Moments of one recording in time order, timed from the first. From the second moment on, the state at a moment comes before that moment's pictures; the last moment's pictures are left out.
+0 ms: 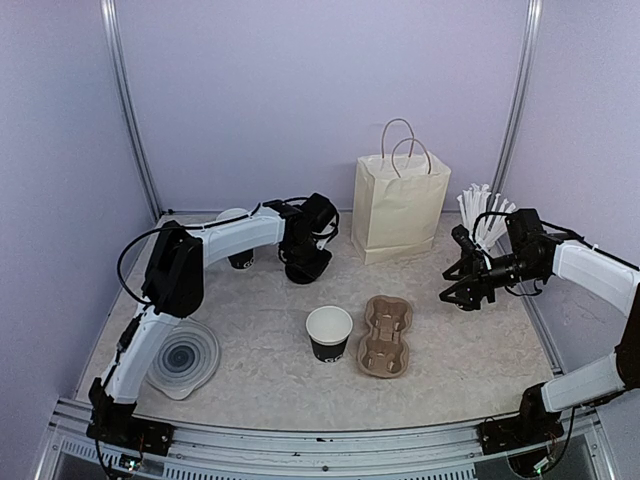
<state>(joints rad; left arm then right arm) -0.73 2.52 2.26 -0.86 -0.14 -0.06 0.10 1.28 0.88 -0.63 -0.93 -0.71</state>
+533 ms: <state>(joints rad) -0.68 2.22 2.05 -0.75 -0.30 -0.22 0.10 1.28 0.88 -0.63 -0.93 -0.71</state>
